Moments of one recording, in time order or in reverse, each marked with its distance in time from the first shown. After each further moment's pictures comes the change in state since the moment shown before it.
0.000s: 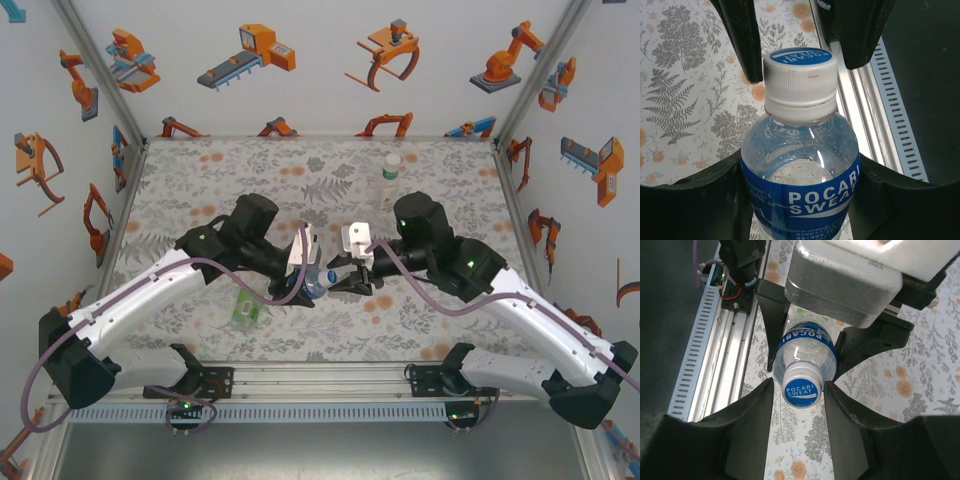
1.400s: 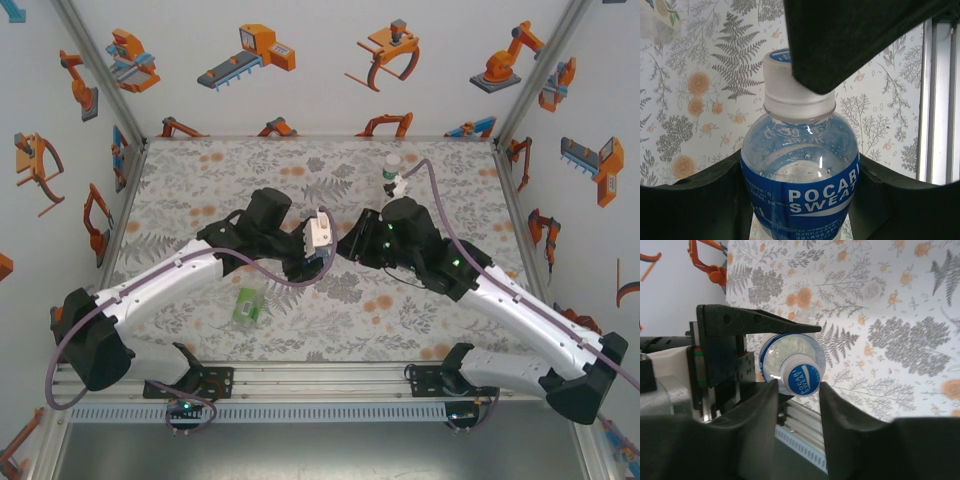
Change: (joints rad) left arm 0.004 0.122 0.000 0.195 -0.327 -0.098; right arm 0.002 0.036 -0.057 0.011 0.771 1.460
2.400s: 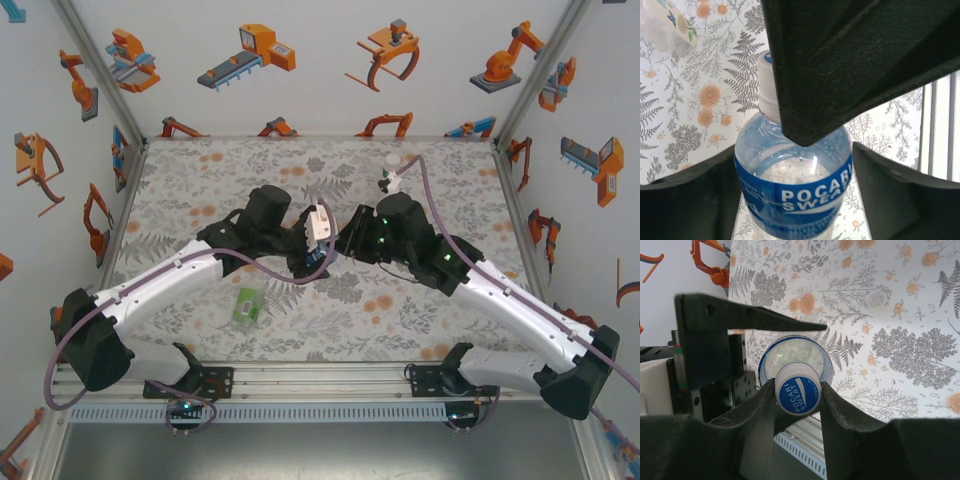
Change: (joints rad) left arm -0.004 -0.008 -0.002 0.082 -0.013 -0.074; right arm -0.025 0.045 -0.006 0.064 -0.032 -0.030
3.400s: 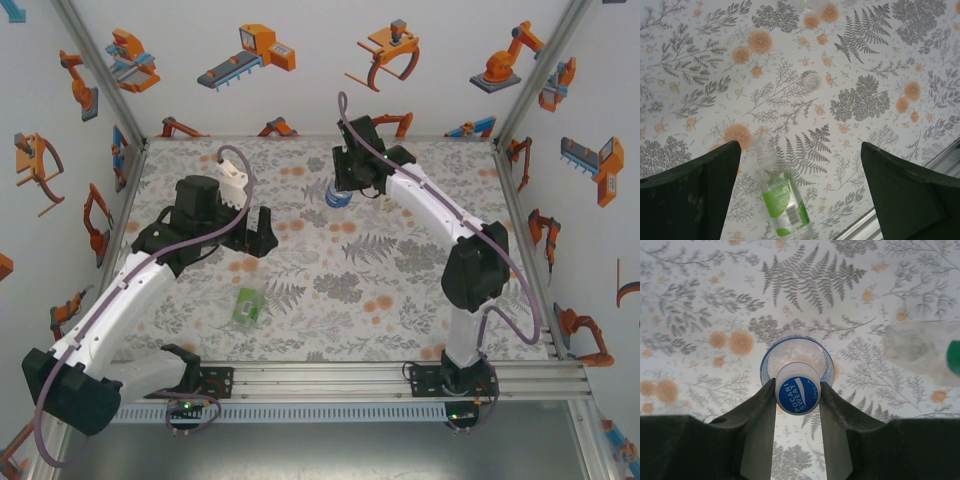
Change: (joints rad) left arm 0.349 -0.234 -0.035 -0.222 -0.283 -0.576; right arm -0.282 0.805 0.723 -0.182 0.079 -0.644
